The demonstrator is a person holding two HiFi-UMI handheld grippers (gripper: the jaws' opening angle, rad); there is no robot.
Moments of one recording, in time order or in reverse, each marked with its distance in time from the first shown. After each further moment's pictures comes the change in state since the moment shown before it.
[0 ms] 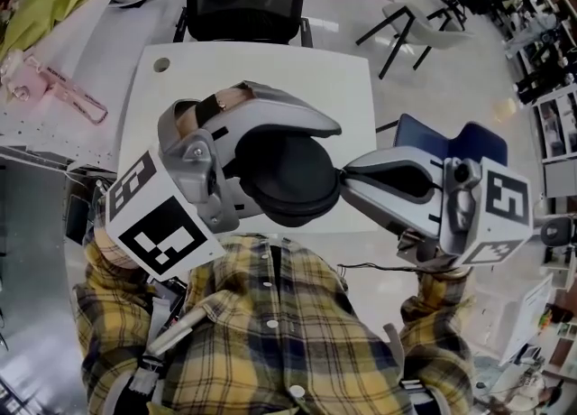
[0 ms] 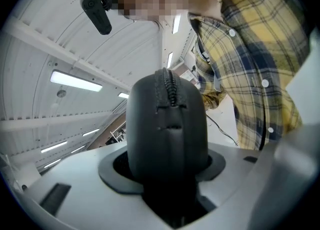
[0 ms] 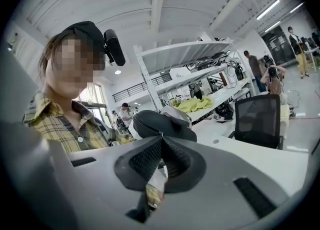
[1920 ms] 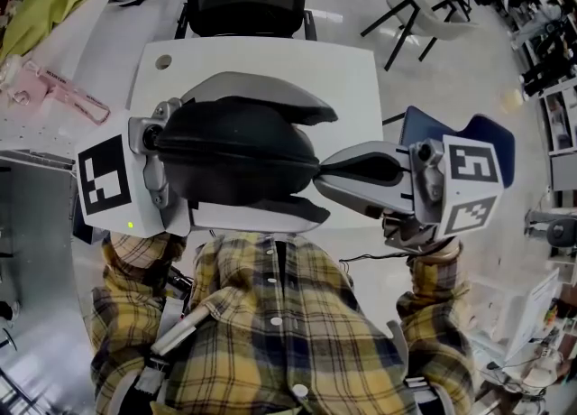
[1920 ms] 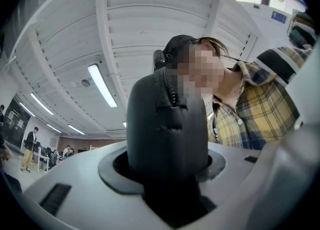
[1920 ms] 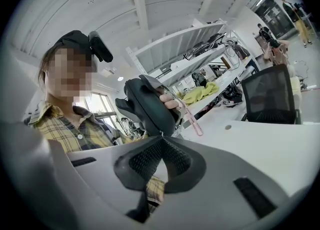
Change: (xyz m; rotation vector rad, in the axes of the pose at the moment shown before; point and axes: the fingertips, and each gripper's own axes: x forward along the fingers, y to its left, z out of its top) left arm -0.051 0.037 0.052 -0.492 -0.615 -0.029; right arm 0.026 -0.020 -0.039 0.167 0.038 0.140
